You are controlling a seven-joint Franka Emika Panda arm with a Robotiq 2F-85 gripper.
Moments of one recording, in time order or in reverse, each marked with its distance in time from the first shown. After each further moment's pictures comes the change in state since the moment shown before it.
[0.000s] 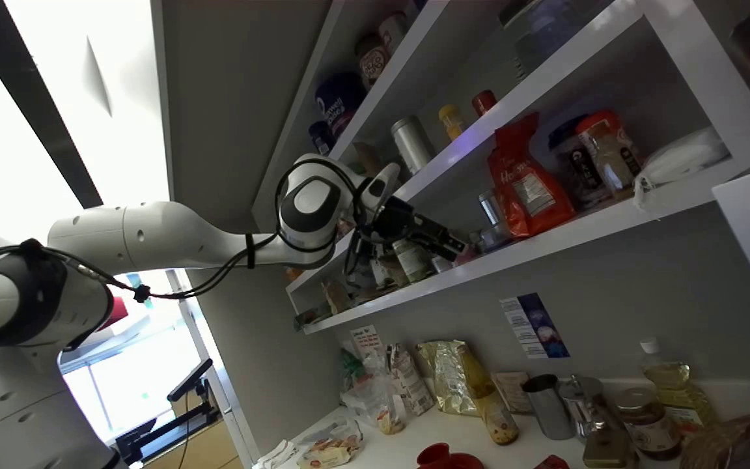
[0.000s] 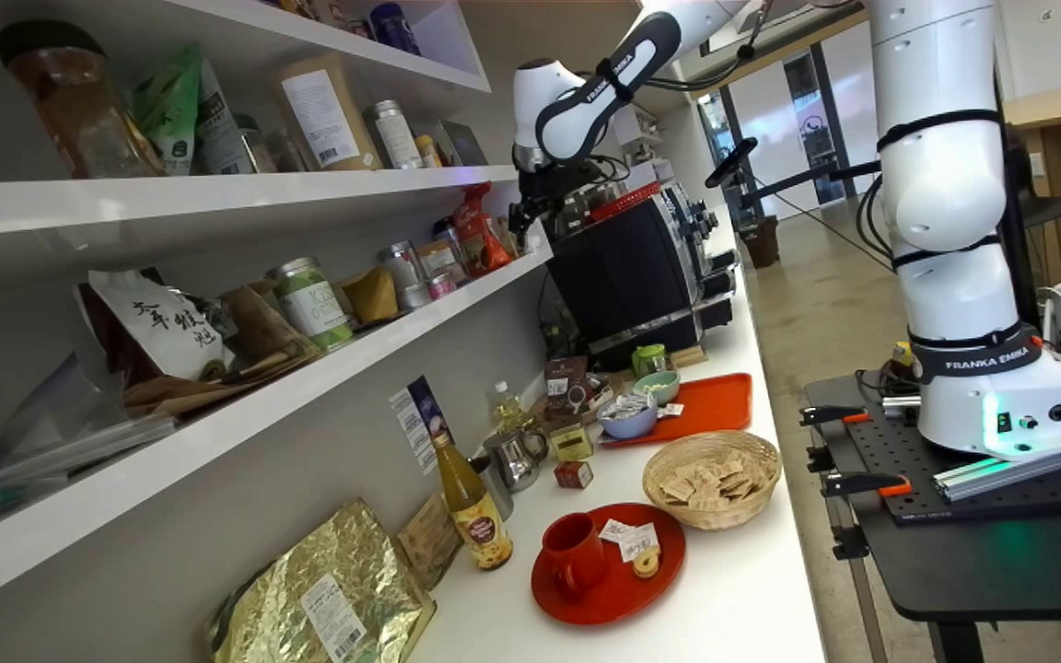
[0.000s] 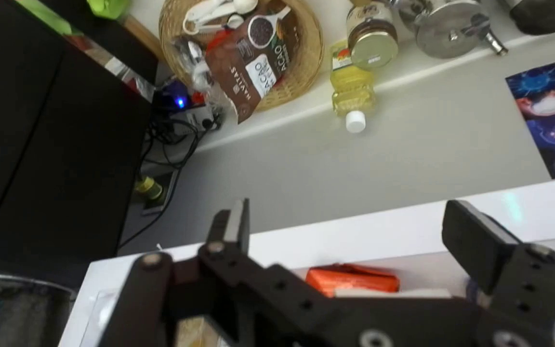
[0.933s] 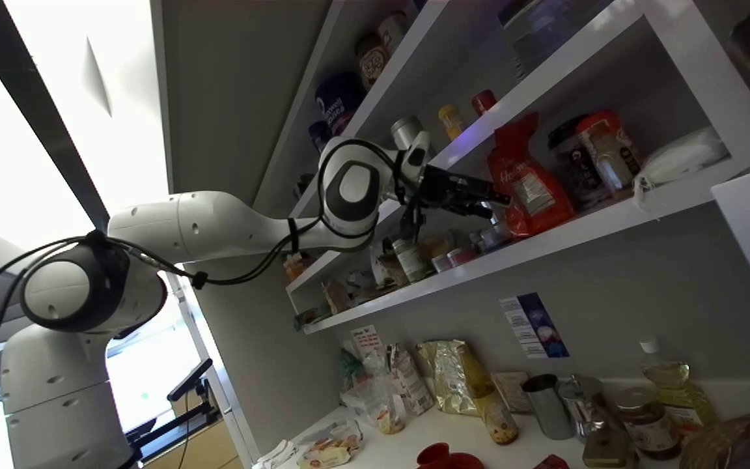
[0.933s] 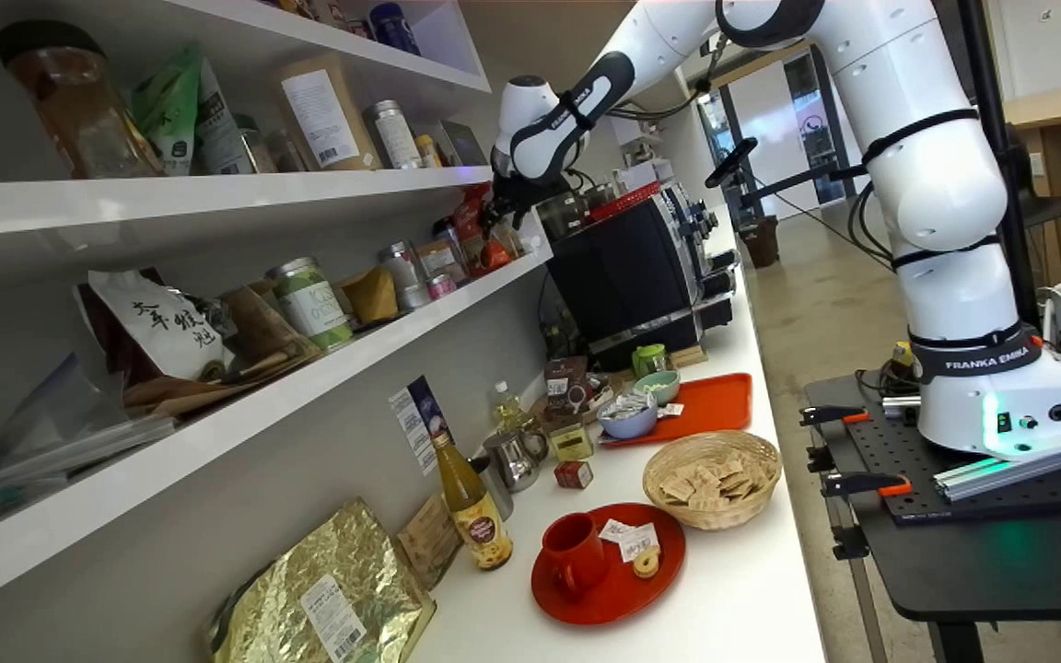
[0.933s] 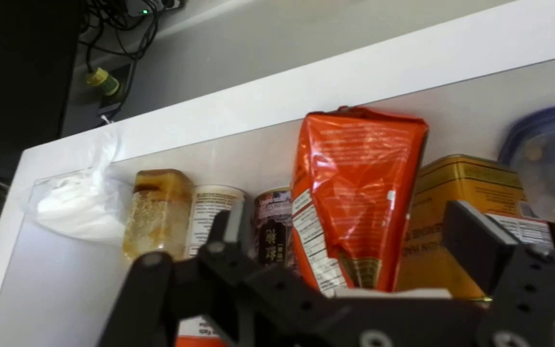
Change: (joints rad) arm 0.015 0.234 -0.072 0.251 0.120 0.220 -0.137
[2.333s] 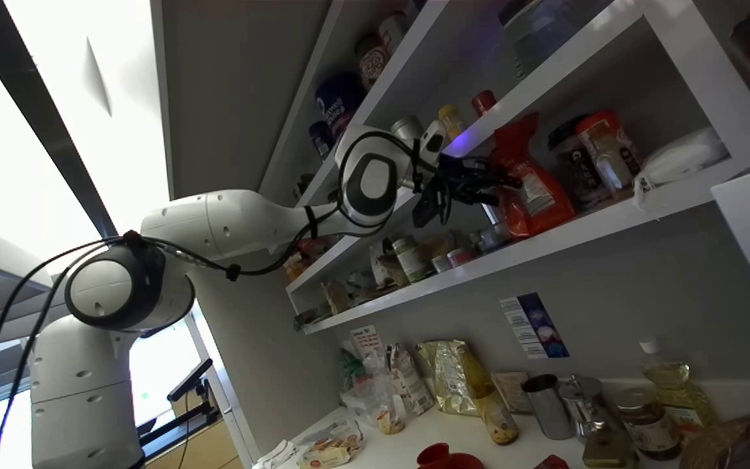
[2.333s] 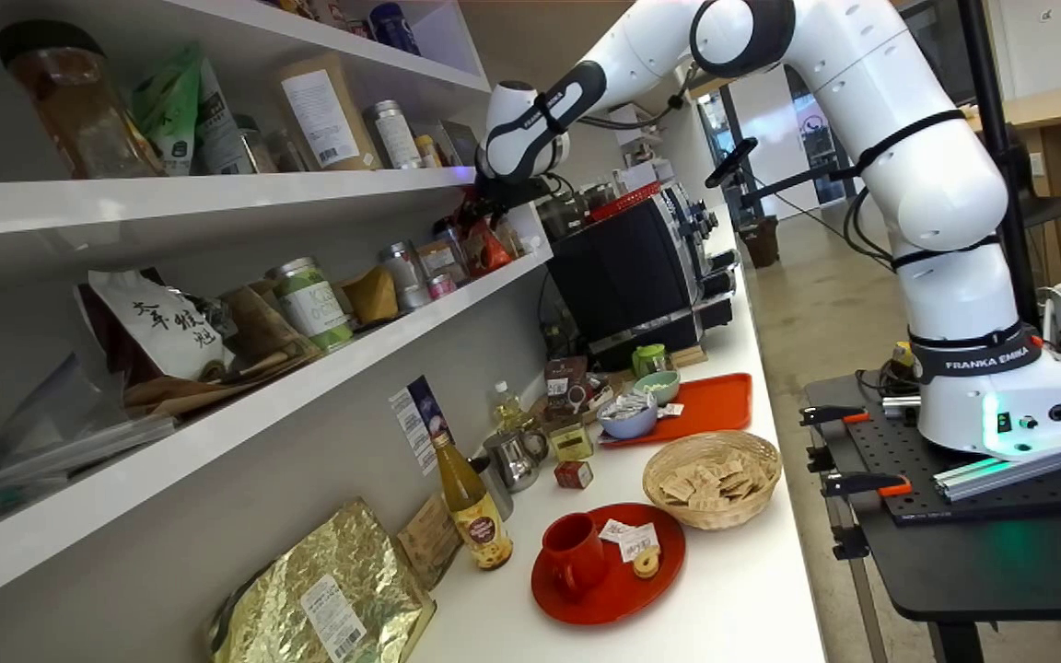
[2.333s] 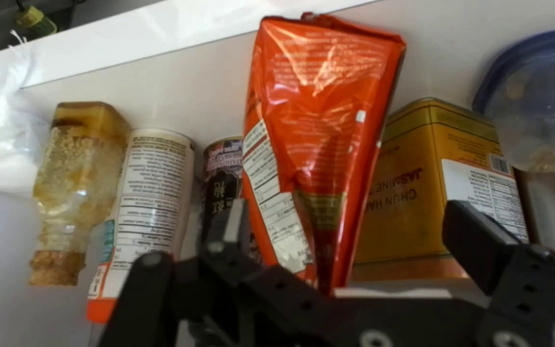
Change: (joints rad) arm 0.004 0.133 0.002 0.190 0.186 -0.001 -0.225
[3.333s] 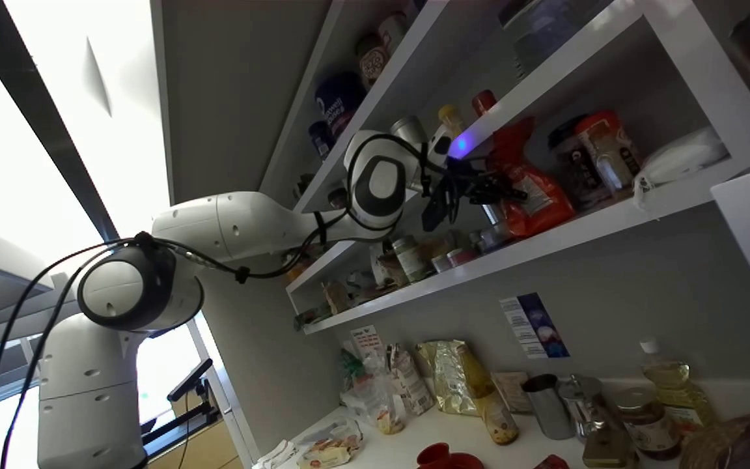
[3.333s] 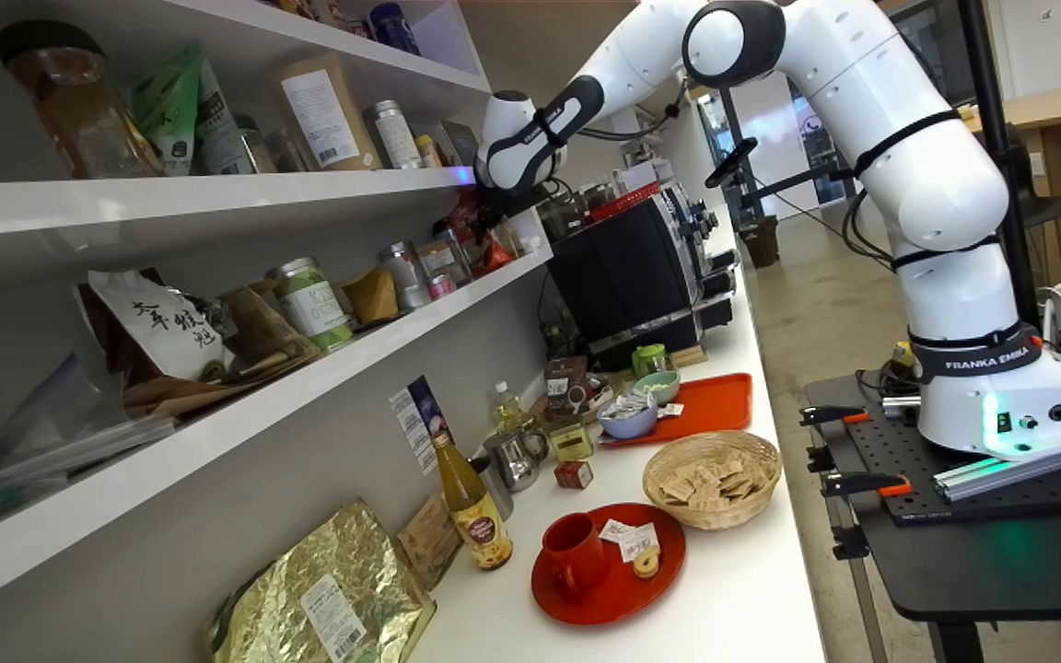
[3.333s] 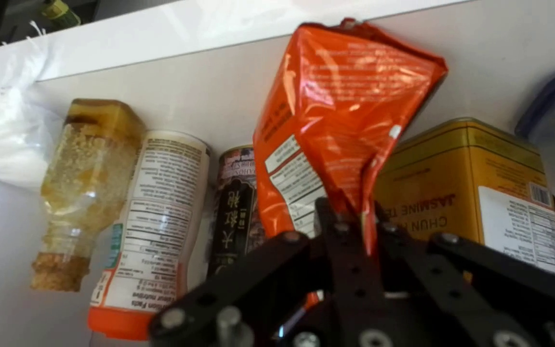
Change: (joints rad) arm 0.007 0.041 -0.018 0.030 -0.085 -0.002 0.026
